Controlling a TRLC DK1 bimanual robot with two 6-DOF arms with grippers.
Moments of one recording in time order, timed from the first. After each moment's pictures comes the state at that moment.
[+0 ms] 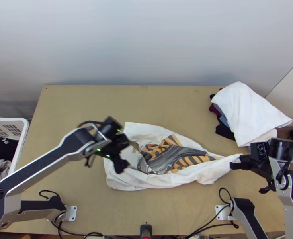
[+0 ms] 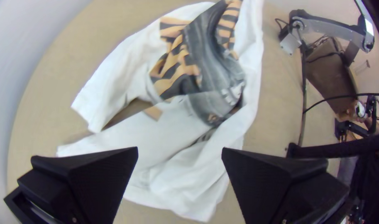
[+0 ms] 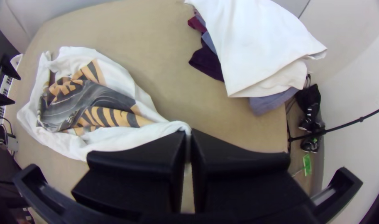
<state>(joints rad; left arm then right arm) -0.72 1.41 1.24 -0.96 0.21 0.35 -0.10 0.72 0.93 -1.17 -0.07 -0.19</state>
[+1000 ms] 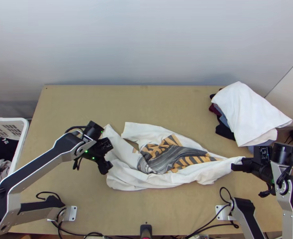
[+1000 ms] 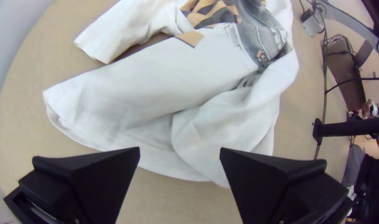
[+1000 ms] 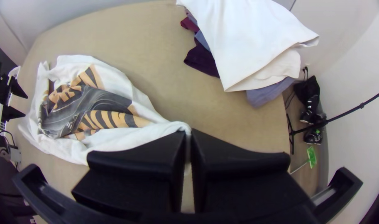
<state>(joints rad) -0.52 1.37 0.96 -0.85 0.22 0.47 -0.13 0.67 0.91 -1.18 -0.08 -0.14</state>
